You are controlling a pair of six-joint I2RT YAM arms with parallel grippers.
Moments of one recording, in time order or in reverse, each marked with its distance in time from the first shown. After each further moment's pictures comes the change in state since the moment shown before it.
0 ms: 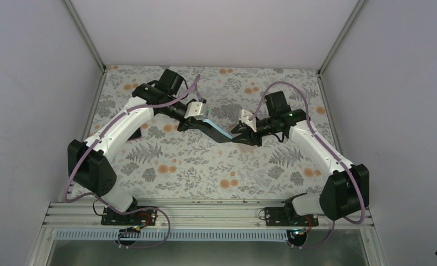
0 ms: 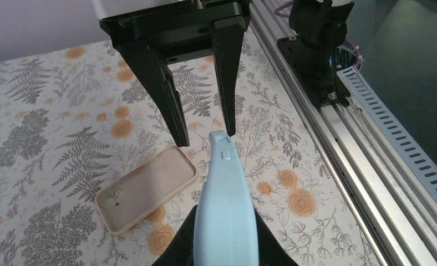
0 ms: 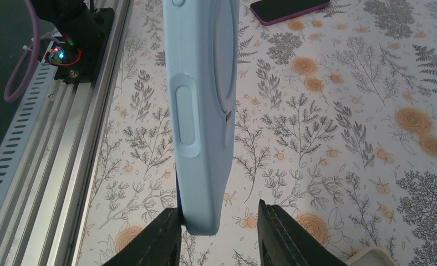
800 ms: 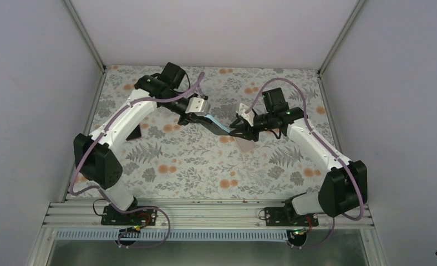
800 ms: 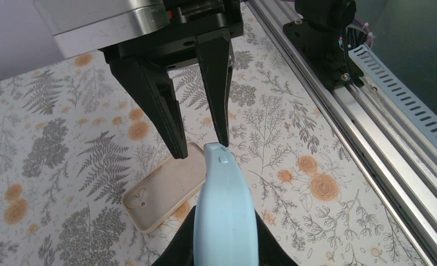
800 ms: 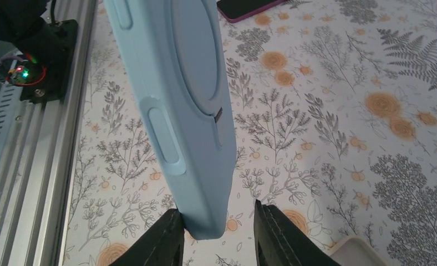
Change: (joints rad) left arm 0.001 0.075 0.135 -0.118 -0.025 0.139; right arm 0.014 0.031 0.027 0.094 0.075 0.158
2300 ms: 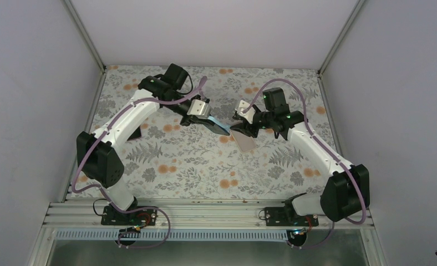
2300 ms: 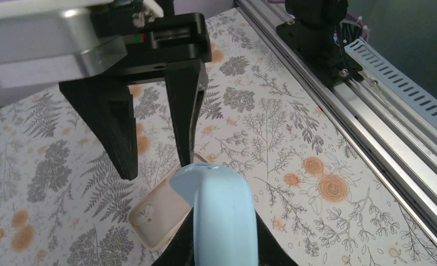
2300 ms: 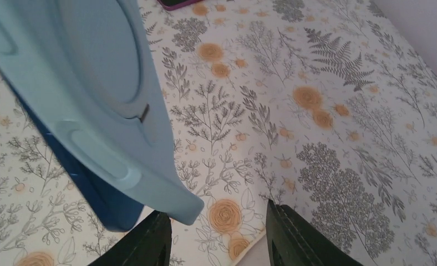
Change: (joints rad) left arm -0.006 0.035 0.008 0.018 0.031 0.101; right arm 0.022 -0.039 -0.047 0.163 0.193 0.045
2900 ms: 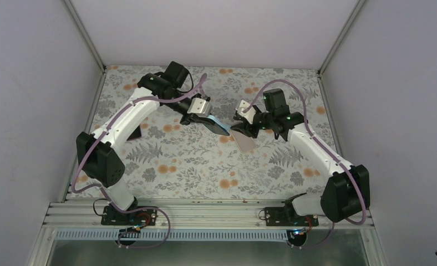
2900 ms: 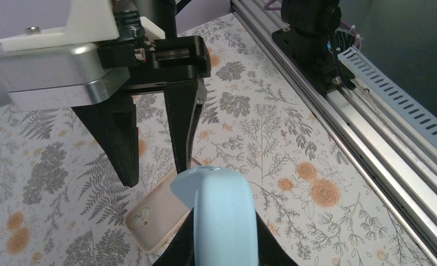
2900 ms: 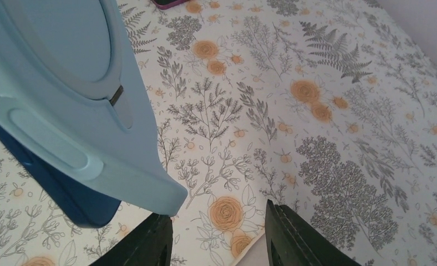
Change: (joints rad) left arm -0.014 -0.003 0.035 -0.051 -0.001 -0.011; right arm -0.005 -0.006 -0.021 0.038 0.026 0.033
